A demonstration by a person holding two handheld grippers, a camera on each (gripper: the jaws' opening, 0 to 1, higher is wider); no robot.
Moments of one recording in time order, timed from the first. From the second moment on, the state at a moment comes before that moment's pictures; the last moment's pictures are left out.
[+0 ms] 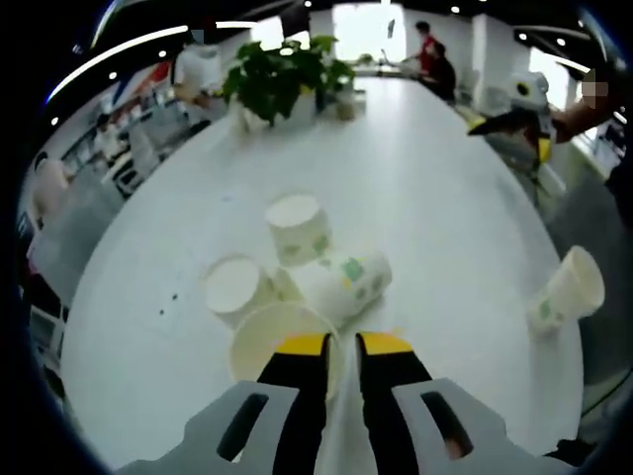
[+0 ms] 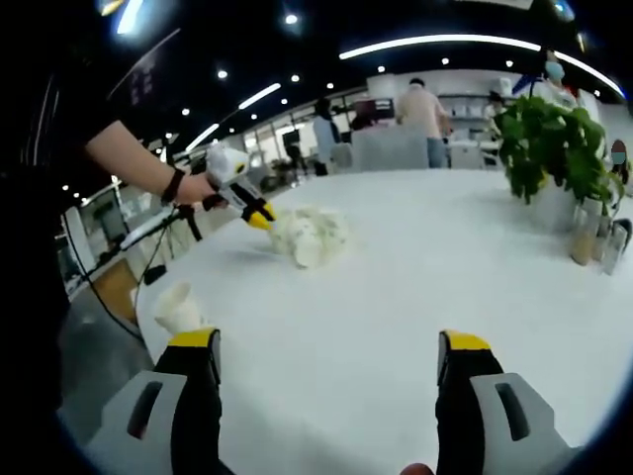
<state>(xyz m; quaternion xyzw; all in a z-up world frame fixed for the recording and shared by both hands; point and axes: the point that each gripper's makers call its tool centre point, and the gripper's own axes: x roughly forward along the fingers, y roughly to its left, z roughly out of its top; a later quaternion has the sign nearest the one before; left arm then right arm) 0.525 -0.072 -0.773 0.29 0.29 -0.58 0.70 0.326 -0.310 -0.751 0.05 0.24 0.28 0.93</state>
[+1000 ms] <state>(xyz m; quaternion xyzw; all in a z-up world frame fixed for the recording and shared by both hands) 0.524 -0.064 -0.773 0.30 0.30 -0.59 0.69 0.331 -0.312 -0.746 0.05 0.24 0.28 0.93</state>
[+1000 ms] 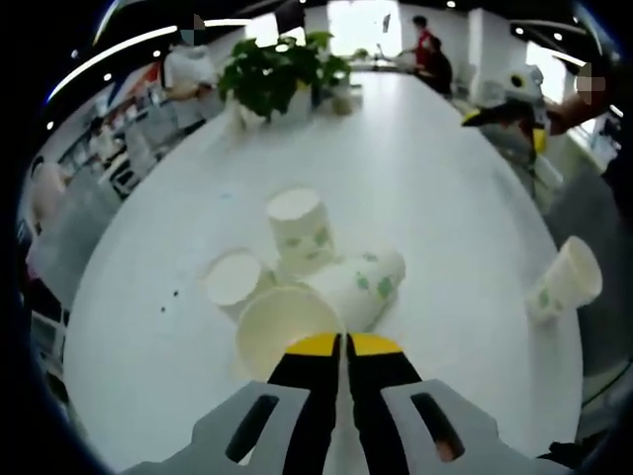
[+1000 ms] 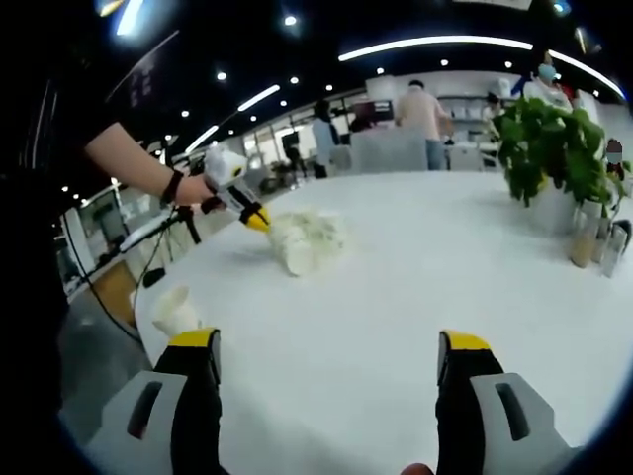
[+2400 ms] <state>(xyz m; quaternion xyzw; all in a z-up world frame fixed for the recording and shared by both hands) 0.506 -0.043 -0.745 0.32 0.31 -0.57 0.69 0.323 -0.307 -0.730 0.05 0.22 0.27 0.94</state>
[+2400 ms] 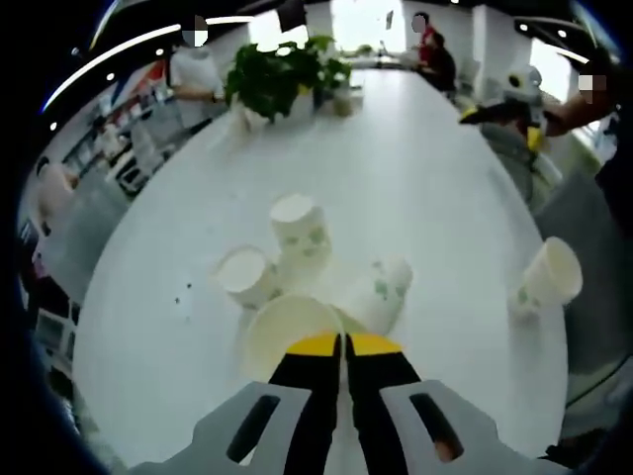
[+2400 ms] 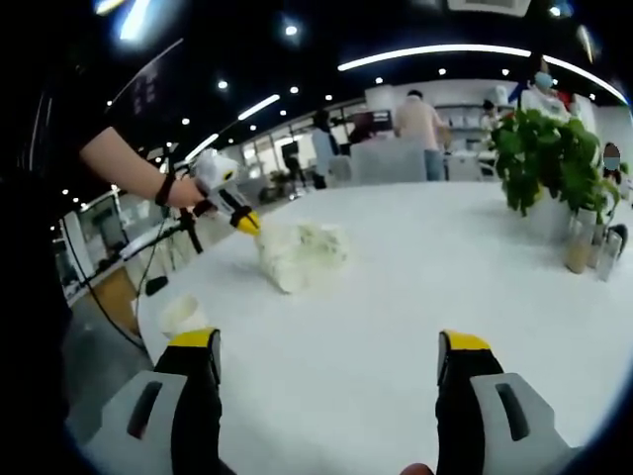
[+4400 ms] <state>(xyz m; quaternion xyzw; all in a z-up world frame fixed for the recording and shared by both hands) 0.423 -0.050 -0.647 0.32 0.23 -0.62 0.67 0.300 -0.272 -0.711 0.06 0.19 0.28 0.94</state>
